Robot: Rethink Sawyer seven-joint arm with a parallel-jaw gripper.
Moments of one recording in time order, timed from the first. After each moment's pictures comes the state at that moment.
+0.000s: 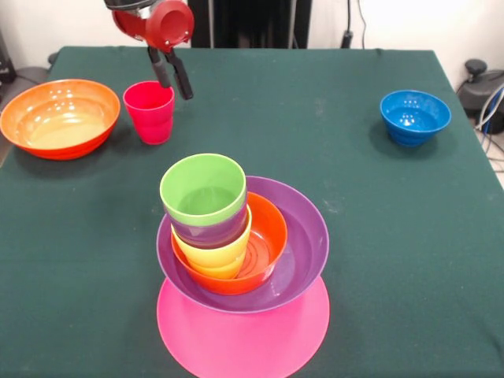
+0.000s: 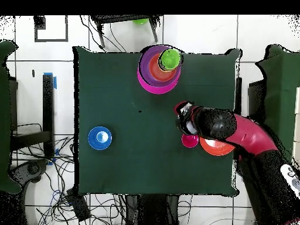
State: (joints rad) arm -0.86 -0.69 0.49 1.76 -0.21 0.61 2.32
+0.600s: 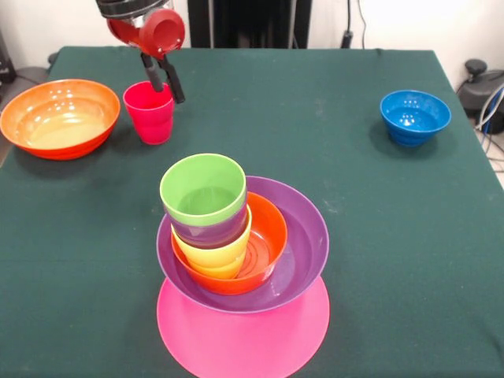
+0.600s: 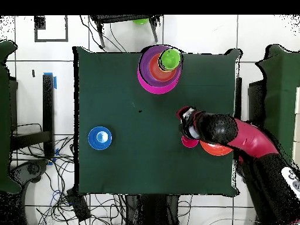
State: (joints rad) arm -0.89 -0.65 0.49 1.77 -0.27 0.57 2.32
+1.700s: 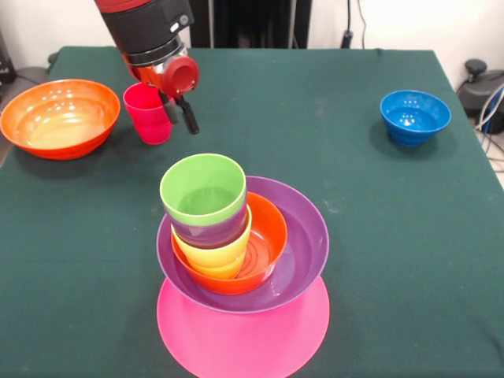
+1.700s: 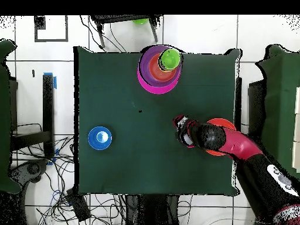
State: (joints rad) arm -0.92 -0.50 0.49 1.77 -0.37 0.47 2.32
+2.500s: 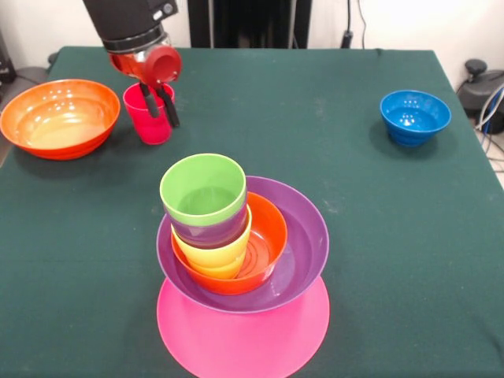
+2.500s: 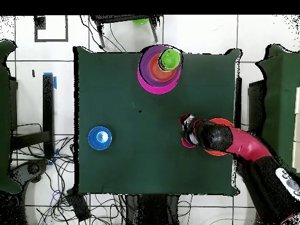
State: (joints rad) arm -0.93 -0.56 0.49 1.77 -0.38 0.47 2.32
